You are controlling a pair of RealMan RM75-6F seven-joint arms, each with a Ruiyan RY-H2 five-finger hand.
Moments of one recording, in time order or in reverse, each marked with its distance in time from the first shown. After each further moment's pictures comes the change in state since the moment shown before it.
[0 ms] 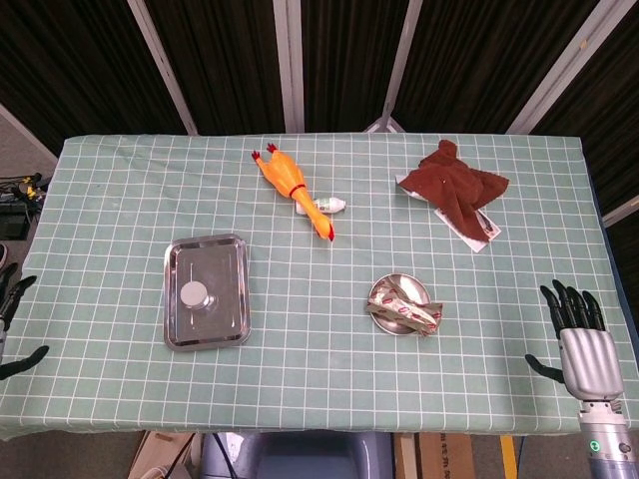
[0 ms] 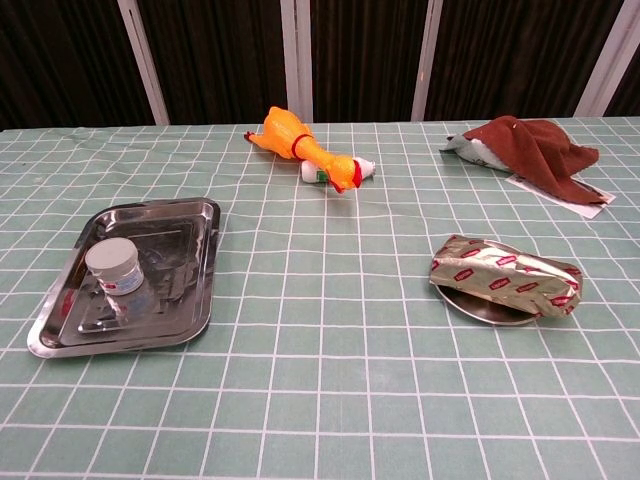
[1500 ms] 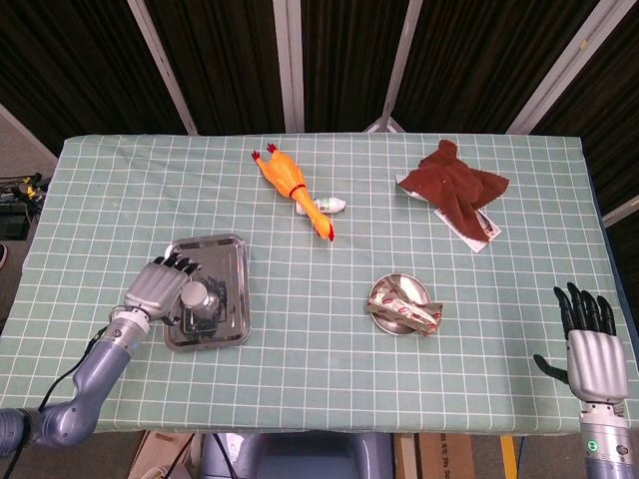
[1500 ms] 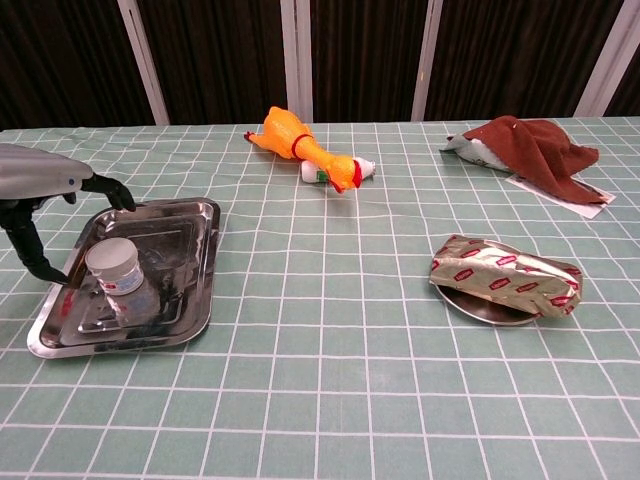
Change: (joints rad) left arm -0.681 -0.313 0.024 0.086 -0.707 -0.539 0.493; right arm -0.024 -0.035 0.029 -0.016 0.073 0.020 -0.092
